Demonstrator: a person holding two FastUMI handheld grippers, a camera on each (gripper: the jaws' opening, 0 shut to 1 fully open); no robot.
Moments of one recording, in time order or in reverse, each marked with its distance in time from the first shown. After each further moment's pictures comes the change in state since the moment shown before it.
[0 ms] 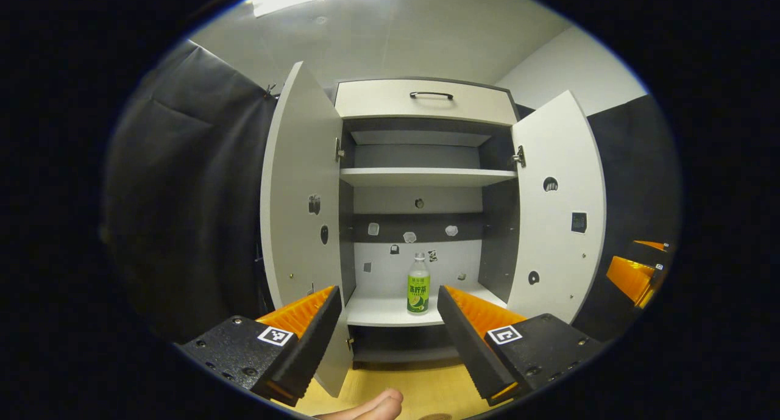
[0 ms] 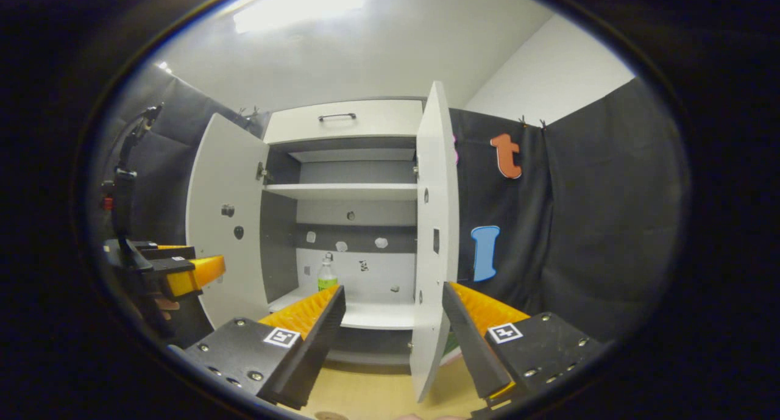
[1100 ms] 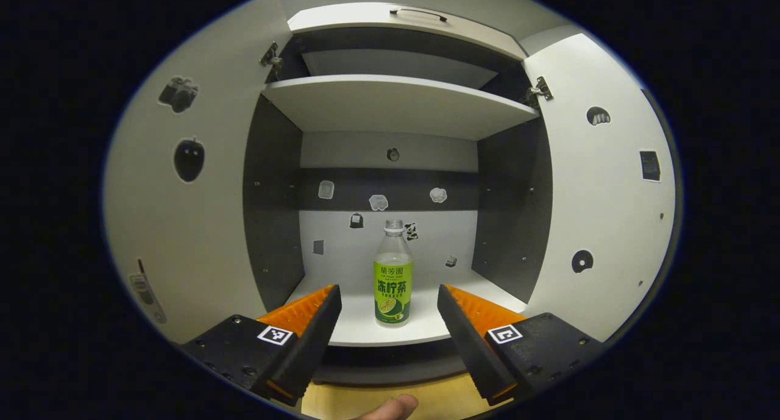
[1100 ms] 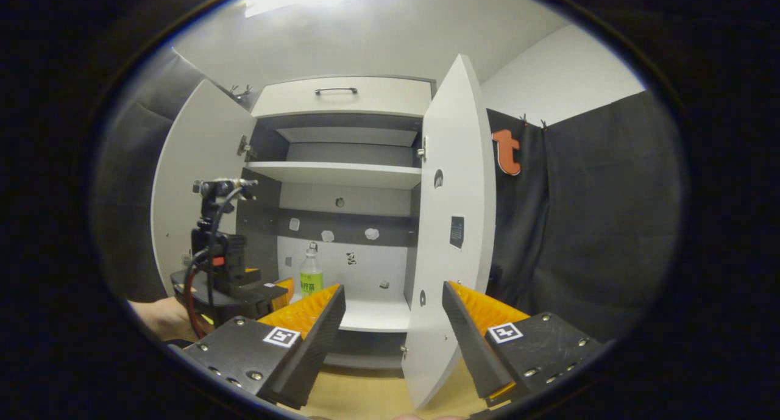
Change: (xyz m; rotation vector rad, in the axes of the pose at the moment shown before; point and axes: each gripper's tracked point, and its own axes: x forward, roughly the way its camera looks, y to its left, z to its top) left arm 0.210 -0.056 -0.114 -0.032 0.102 -0.151; right arm 0.057 0.003 -0.028 -0.040 0.015 -0.086
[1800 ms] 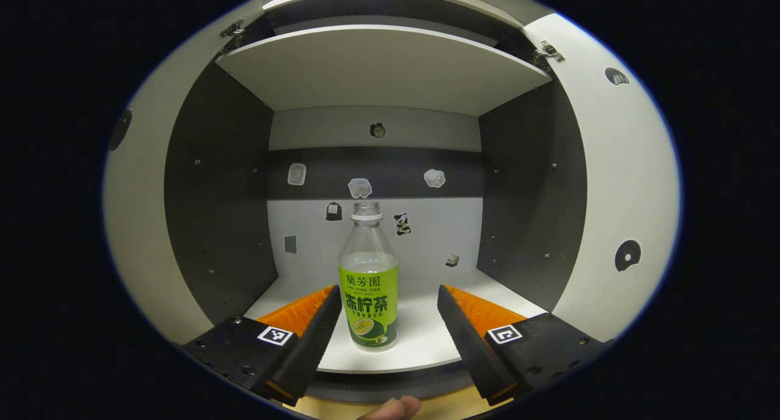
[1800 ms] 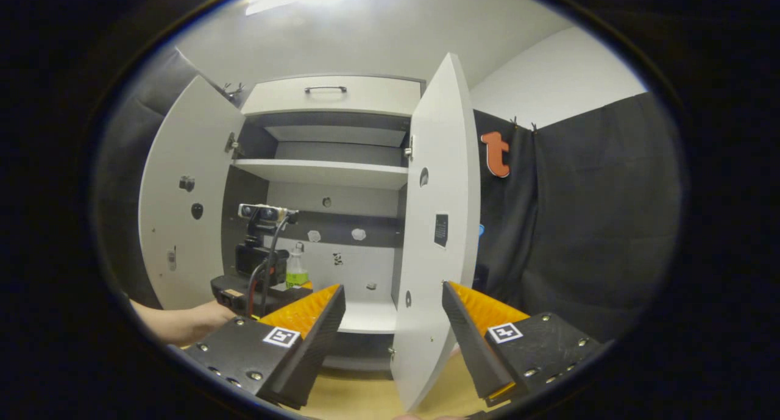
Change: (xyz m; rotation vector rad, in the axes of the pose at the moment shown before) left arm 0.086 -0.018 -0.024 0.027 0.013 -0.004; right arm 0.008 -0.011 -0.010 -0.021 -0.020 -0.025
